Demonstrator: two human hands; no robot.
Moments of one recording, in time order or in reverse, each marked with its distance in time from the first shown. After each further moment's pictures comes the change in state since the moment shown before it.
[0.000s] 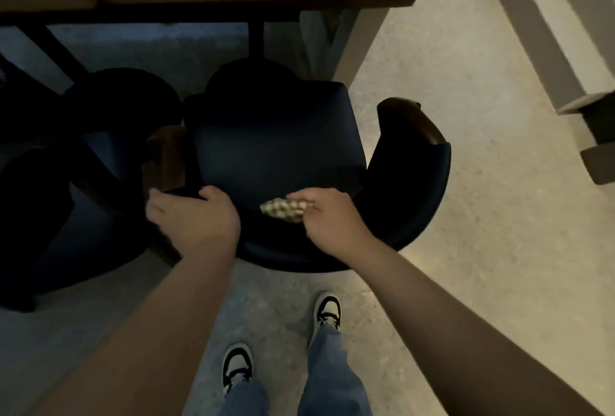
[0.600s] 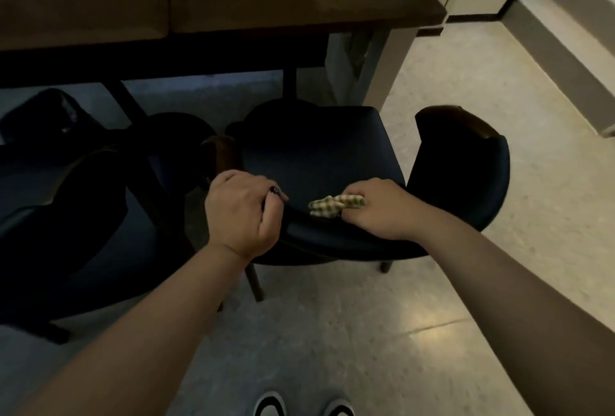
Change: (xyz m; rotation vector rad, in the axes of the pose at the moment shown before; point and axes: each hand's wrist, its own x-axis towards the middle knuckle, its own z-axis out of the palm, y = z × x) left_hand 0.037 -0.032 -0.030 0.099 -0.167 1.352; right_hand 0.017 0.009 0.004 -0.304 -0.143 -0.192
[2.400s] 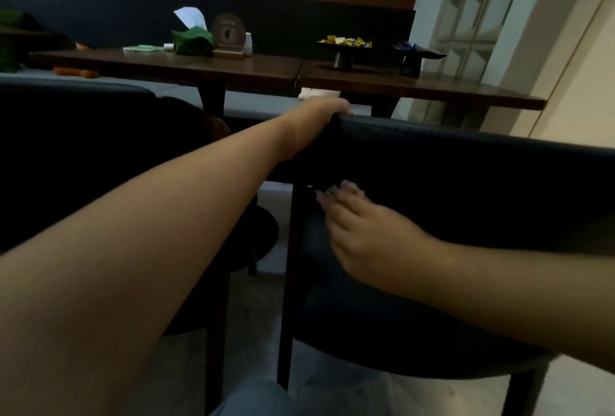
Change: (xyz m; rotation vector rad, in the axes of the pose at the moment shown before) left_hand 0.033 -0.096 0.001 -0.717 -0.264 -0.356; right_hand 0.073 -0.039 0.169 -1.883 0.757 -0.709
